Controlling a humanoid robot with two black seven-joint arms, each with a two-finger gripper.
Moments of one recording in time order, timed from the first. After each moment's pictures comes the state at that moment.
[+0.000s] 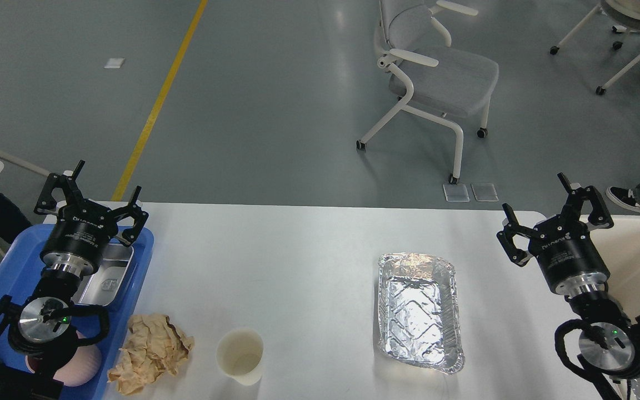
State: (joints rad) left arm -0.17 0.19 -1.42 -1.19 0.15 -0.22 -0.09; right arm 0.01 -0.32 1.38 1.50 -0.20 0.06 0.19
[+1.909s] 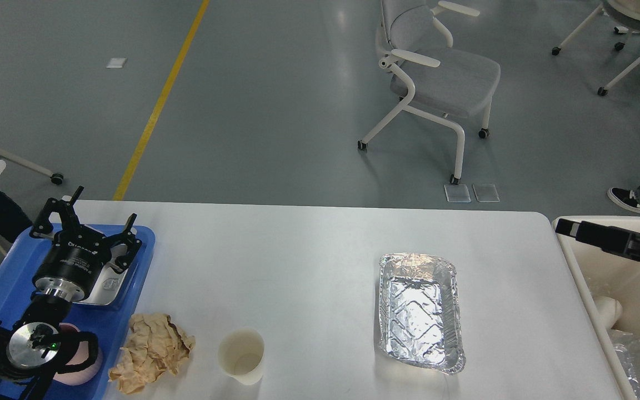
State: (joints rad) left arm -0.10 0.21 -1.42 -1.18 0.18 -0.24 -0.08; right arm 0.26 -1.35 0.81 1.74 -1.24 0.24 0.19
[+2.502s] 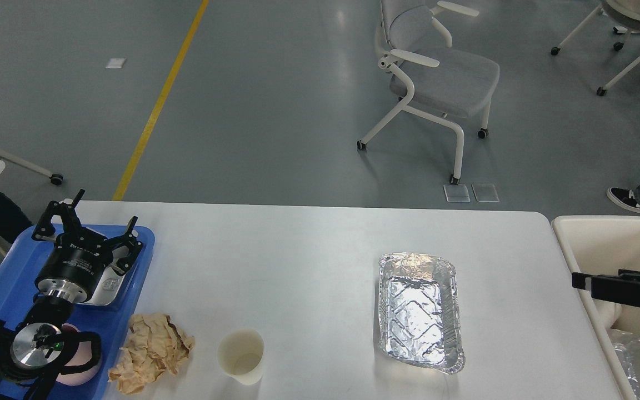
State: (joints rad) left arm -0.10 0.20 -1.42 -1.18 0.18 -0.22 -0.08; right arm 0.26 -1.46 0.72 1.81 -1.31 0.27 0.19
